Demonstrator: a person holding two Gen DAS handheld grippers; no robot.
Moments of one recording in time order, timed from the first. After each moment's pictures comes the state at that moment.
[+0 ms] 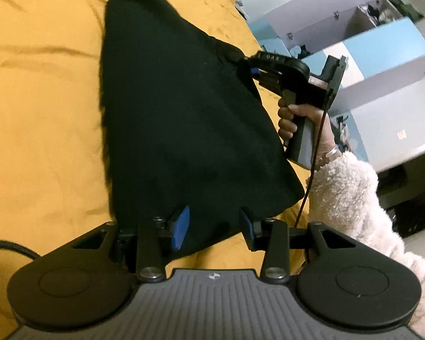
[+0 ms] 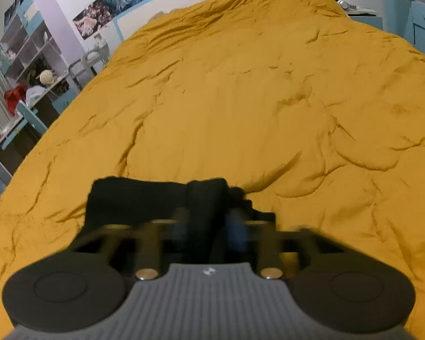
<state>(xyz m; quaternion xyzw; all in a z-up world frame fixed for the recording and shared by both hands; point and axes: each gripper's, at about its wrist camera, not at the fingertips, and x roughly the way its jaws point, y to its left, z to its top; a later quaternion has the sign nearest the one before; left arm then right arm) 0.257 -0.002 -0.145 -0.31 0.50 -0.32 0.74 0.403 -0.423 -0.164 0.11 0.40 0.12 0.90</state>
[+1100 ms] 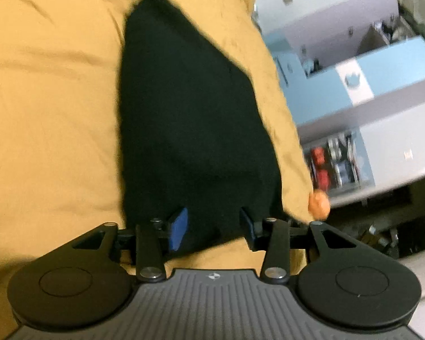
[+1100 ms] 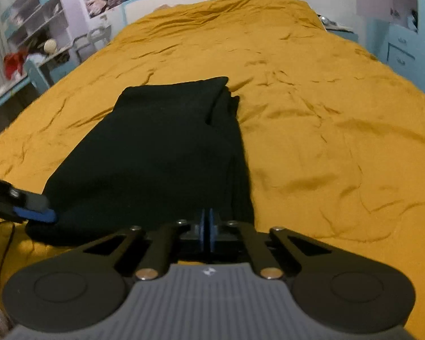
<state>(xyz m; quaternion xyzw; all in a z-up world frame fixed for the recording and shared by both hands) 0.239 0.014 -0.114 -0.33 0.49 -0.27 0.76 0.139 -0.440 -0.160 0.06 0.39 0.10 0.91</state>
